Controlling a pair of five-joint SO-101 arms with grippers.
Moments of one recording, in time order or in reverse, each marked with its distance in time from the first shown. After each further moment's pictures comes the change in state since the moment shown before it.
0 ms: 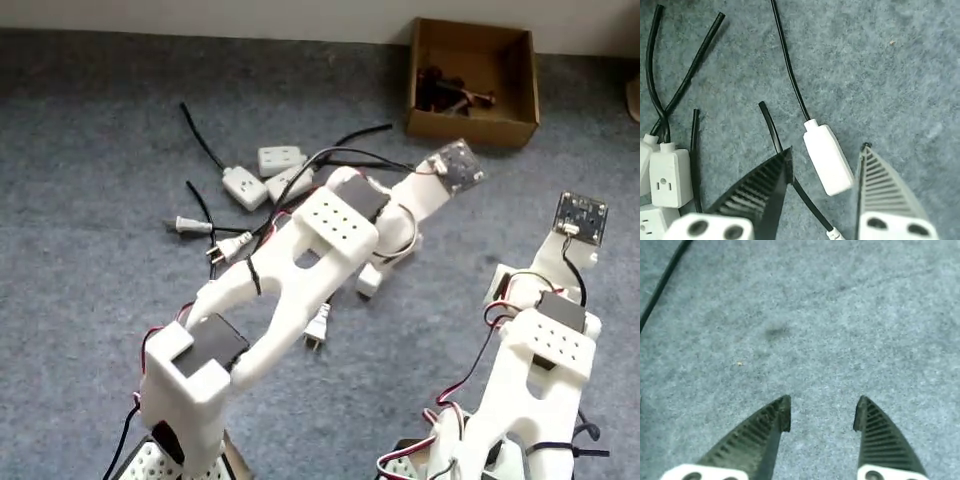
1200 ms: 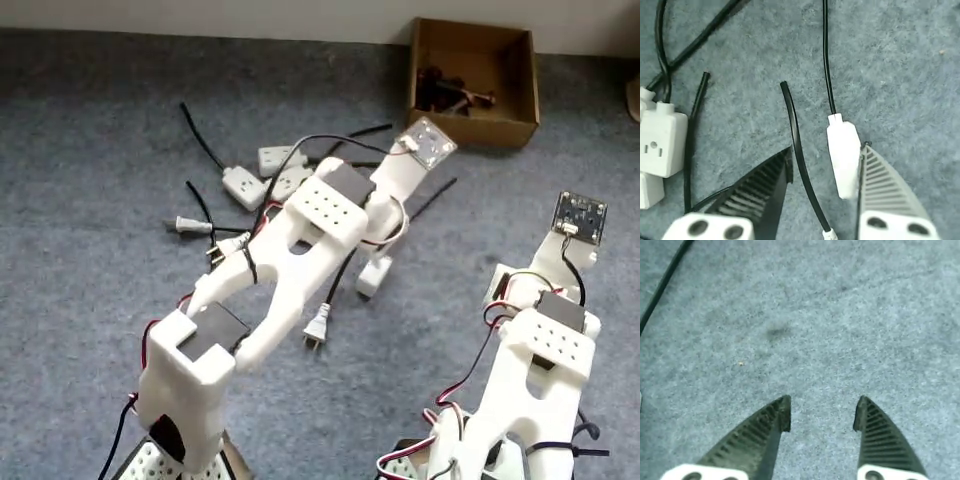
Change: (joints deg) left arm -3.5 4.7 -0.6 0.0 10.1; right arm -0.2 0.0 0.0 0.0 0.0
